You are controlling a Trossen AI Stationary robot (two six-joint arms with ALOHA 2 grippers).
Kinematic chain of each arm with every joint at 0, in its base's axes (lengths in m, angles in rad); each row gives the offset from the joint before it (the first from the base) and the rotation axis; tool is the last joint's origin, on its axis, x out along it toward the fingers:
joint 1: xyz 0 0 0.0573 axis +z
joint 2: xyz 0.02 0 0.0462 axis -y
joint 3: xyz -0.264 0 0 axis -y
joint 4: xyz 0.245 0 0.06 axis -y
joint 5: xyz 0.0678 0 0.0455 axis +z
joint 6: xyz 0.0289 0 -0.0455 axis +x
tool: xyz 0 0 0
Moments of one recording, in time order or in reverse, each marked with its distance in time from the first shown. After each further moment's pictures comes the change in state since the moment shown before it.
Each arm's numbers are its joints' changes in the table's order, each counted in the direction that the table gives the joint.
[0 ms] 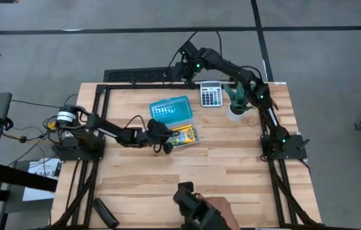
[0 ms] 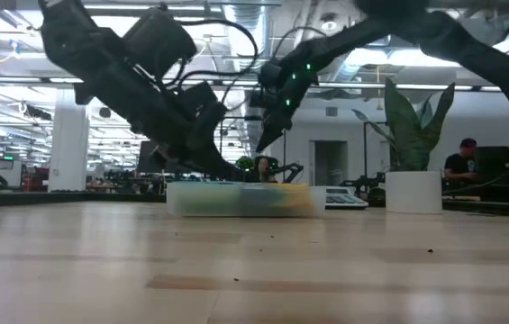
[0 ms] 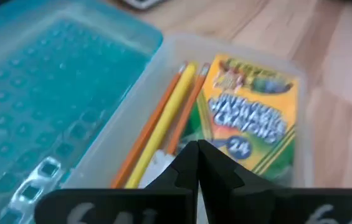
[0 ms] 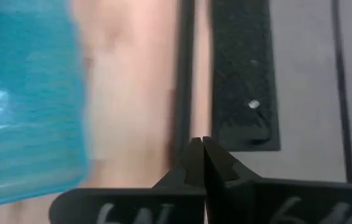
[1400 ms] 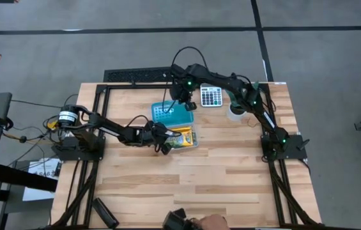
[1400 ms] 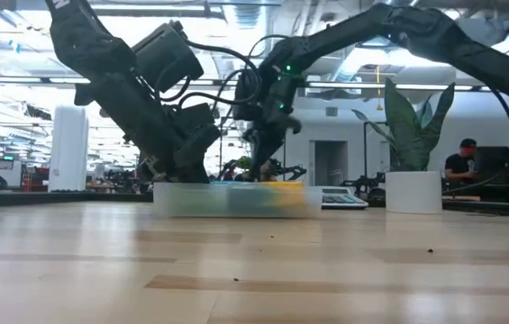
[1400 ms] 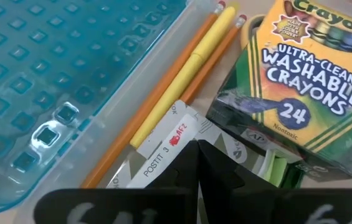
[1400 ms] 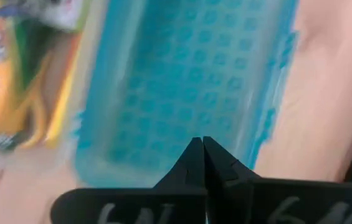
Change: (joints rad) left arm 0.028 -0.023 0.036 -0.217 -0.067 -0.085; right arm 0.152 -0.054 -0.003 -0.274 0.087 -0.117
